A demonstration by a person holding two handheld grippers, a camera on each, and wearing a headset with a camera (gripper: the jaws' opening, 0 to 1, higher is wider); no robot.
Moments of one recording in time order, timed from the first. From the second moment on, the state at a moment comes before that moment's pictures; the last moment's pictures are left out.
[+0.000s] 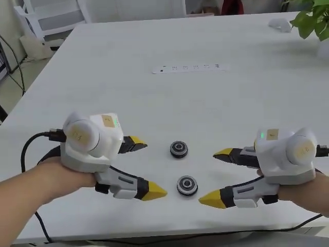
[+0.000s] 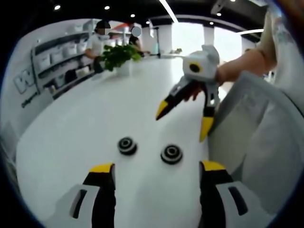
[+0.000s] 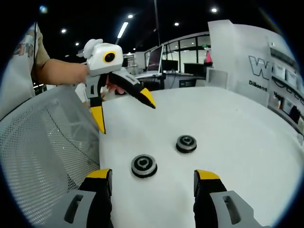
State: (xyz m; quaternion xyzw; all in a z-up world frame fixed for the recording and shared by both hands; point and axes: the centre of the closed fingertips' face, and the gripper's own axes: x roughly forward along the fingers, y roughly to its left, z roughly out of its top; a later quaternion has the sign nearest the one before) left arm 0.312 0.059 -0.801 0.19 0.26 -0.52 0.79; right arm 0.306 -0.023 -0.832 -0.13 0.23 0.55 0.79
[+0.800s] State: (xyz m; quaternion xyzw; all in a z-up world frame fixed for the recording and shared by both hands) left arm 0.301 0.027 -0.822 0.17 0.29 -0.55 0.76; right arm 0.300 -0.014 -0.848 -0.13 0.24 0.57 0.77
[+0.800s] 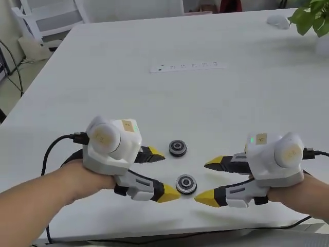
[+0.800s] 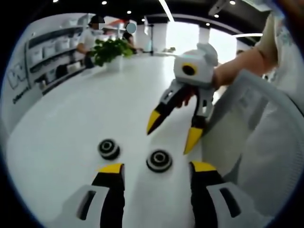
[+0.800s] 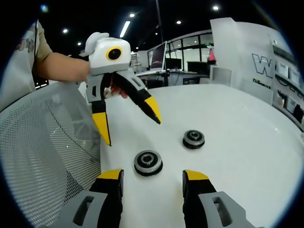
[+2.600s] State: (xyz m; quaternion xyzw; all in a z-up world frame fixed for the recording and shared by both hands) left arm 0.303 0.003 -0.848 0.23 0.28 -0.54 0.76; right arm 0.294 -0.004 -0.857 -0.09 0.27 0.59 0.76
